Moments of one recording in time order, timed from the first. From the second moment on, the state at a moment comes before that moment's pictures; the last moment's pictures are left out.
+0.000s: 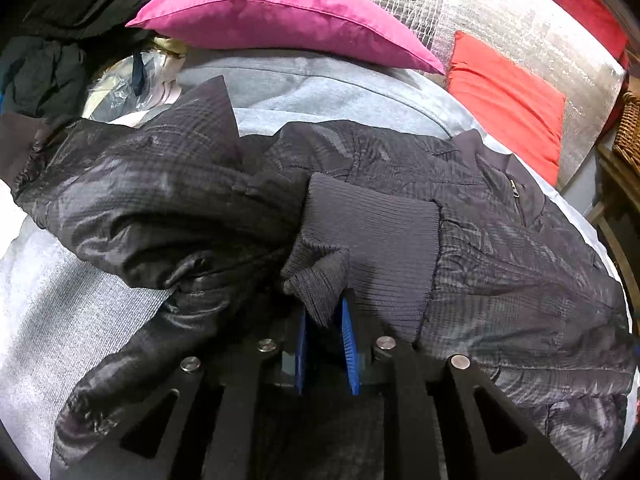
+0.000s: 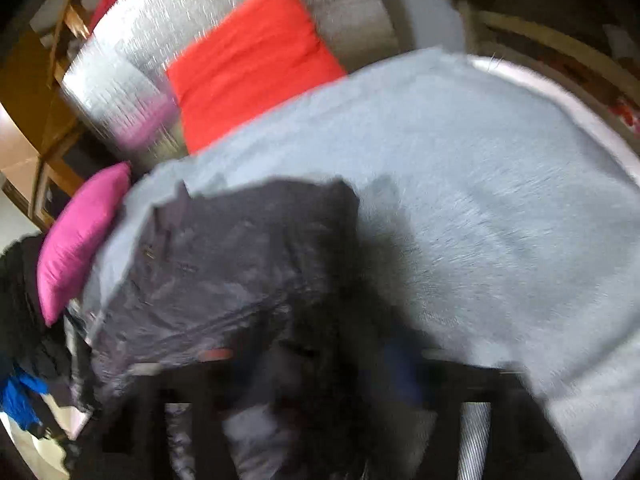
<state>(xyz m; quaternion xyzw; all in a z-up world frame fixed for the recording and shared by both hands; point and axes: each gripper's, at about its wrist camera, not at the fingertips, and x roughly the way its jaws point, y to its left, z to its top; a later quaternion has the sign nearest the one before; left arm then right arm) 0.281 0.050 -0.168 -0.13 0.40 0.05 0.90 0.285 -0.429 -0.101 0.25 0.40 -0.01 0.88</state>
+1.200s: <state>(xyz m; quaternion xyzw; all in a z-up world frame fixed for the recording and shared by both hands) 0.283 0.049 -0.159 -0.12 0.42 0.03 0.90 0.236 -0.350 -0.106 0.12 0.44 0.03 0.89</state>
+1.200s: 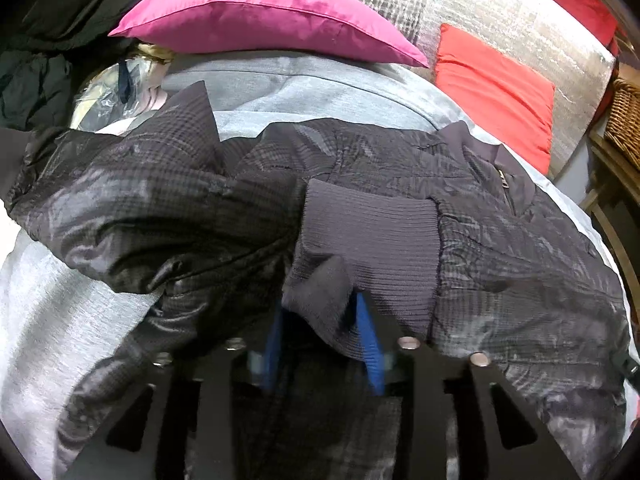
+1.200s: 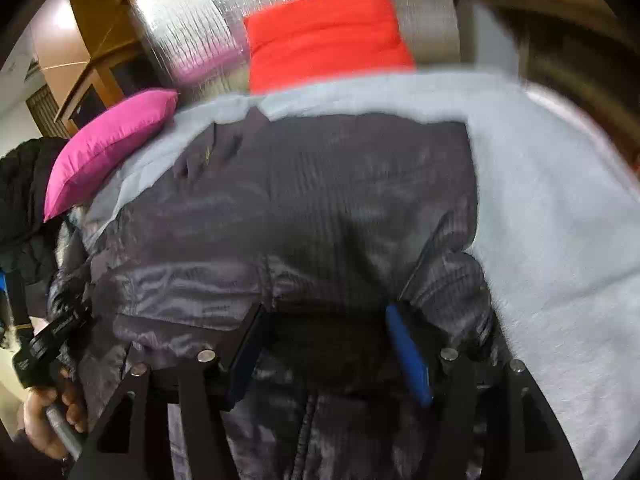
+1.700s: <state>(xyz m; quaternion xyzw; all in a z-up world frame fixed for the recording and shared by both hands) 0.159 0.317 -0.121 -0.26 0.33 0.23 0.88 0.182 -0.254 -0.065 -0.01 0.42 0.08 0.90</state>
